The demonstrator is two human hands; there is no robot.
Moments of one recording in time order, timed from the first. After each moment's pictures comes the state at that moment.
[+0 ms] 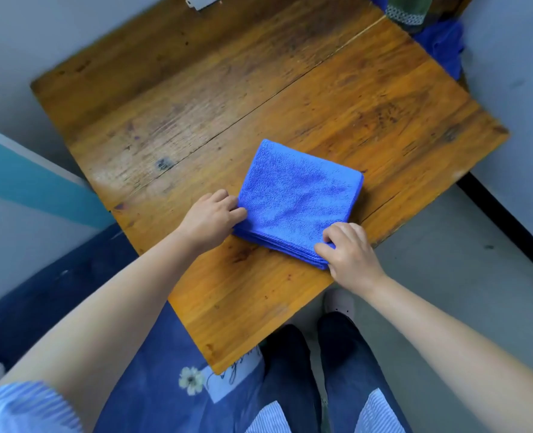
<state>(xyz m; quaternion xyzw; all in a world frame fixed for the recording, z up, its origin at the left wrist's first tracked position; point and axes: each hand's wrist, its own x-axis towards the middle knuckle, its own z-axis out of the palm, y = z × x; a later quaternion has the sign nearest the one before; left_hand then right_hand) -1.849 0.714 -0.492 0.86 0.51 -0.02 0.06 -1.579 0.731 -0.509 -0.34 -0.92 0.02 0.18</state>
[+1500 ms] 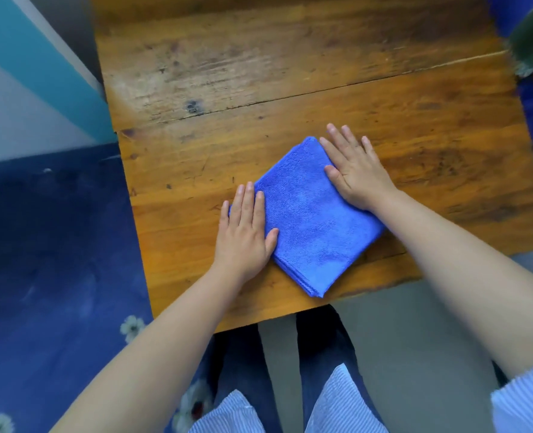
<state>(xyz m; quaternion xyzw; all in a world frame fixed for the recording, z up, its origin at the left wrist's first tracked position) -1.750 0.685 -0.518 0.48 0.86 0.02 0.19 -1.657 0.894 -0.501 -0.25 -0.95 0.15 -0.15</state>
